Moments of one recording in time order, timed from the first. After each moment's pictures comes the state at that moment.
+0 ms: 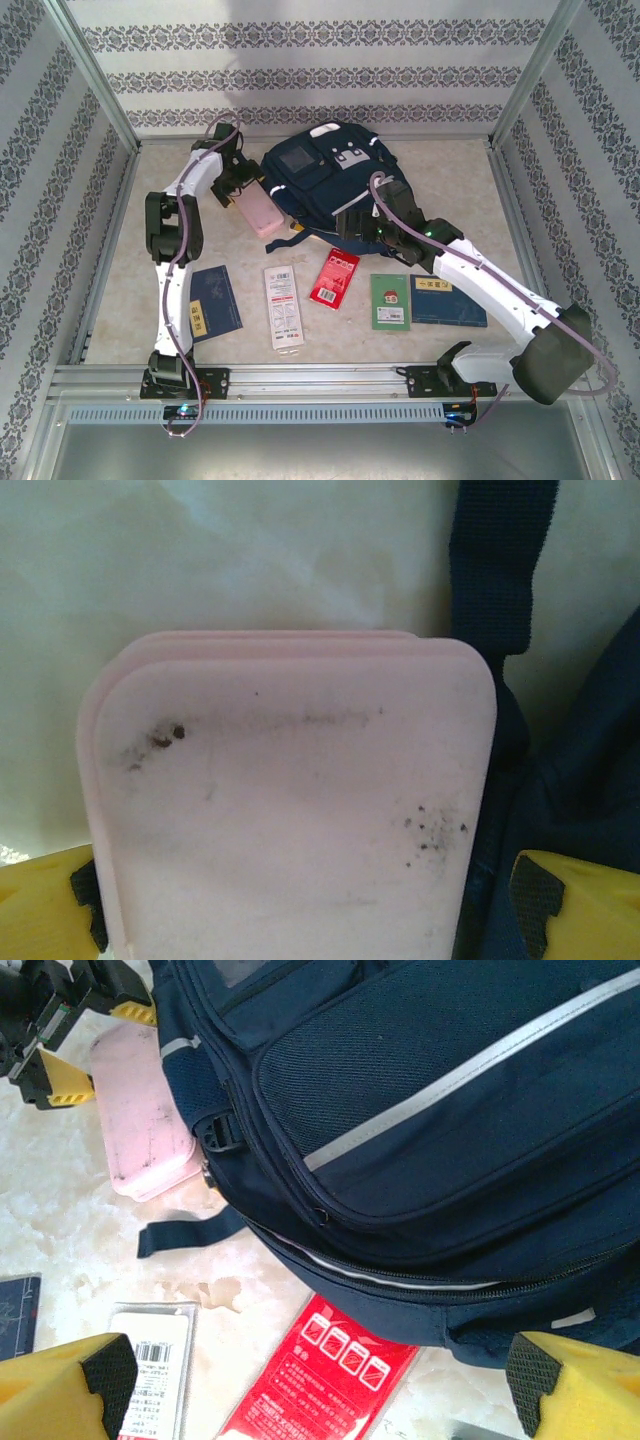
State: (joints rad) left arm -0.07 2.40 2.10 -0.95 0.15 -0.80; right arm 0.58 1.27 1.05 -0.53 0.06 0.50
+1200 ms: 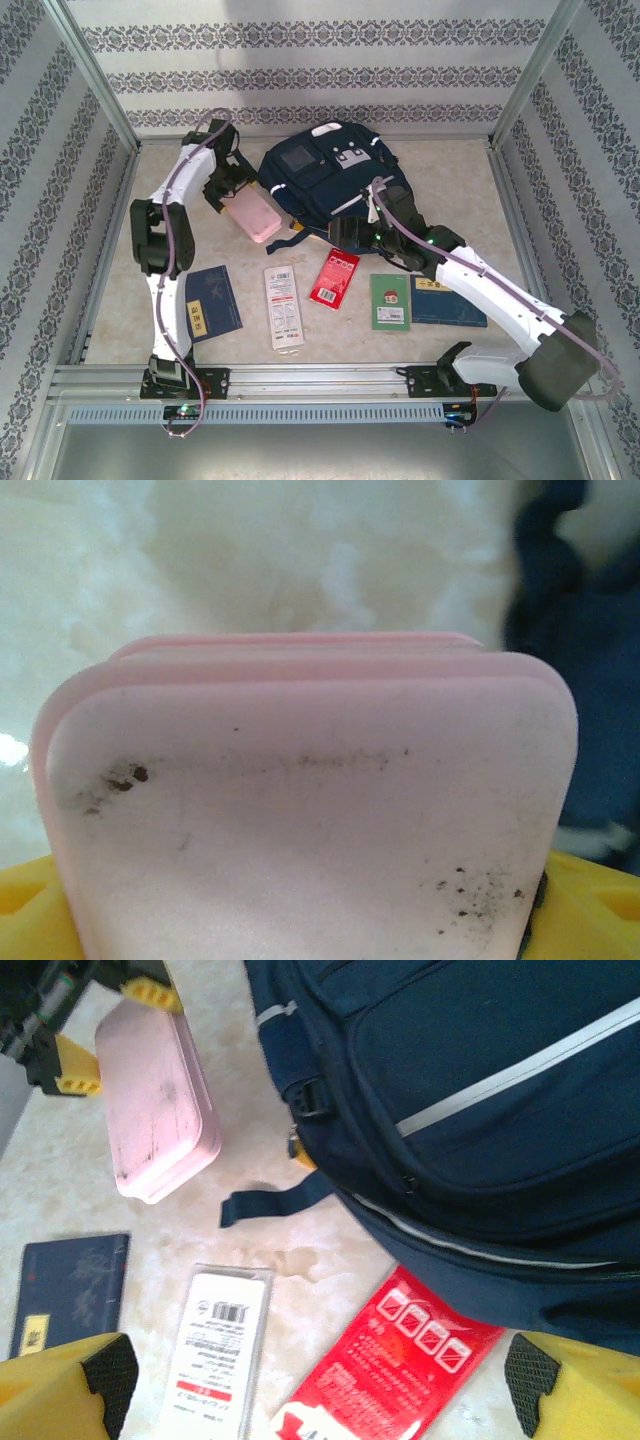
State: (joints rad) left arm -0.09 2.15 1.98 -1.15 0.11 -0.90; right arm 0.62 1.23 1.01 -0.47 -0.08 0.52
